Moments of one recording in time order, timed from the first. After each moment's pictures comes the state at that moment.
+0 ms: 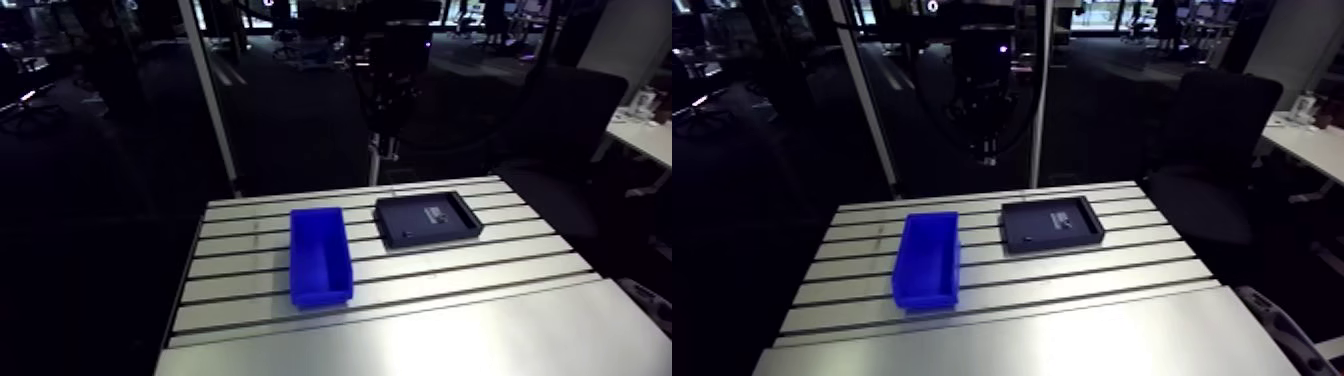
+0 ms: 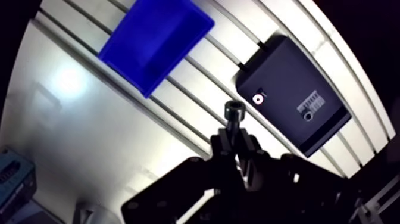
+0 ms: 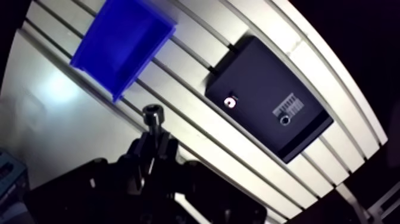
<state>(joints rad) -0.17 -1.37 1.58 -1.67 -1.58 -2.48</state>
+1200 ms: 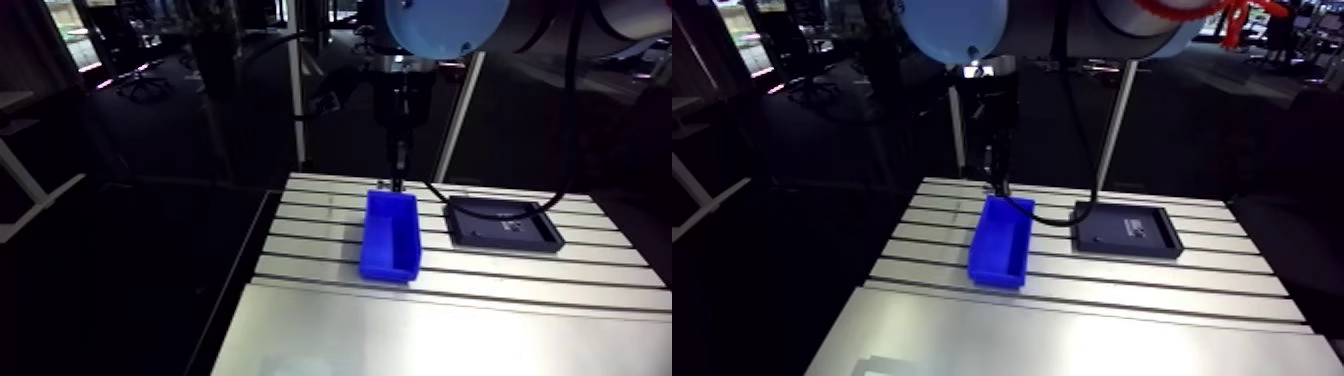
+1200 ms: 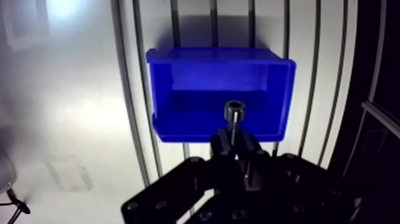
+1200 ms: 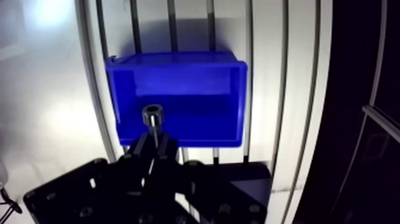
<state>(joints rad) 0.08 -1.35 1.79 -1.98 -1.67 -3.01</state>
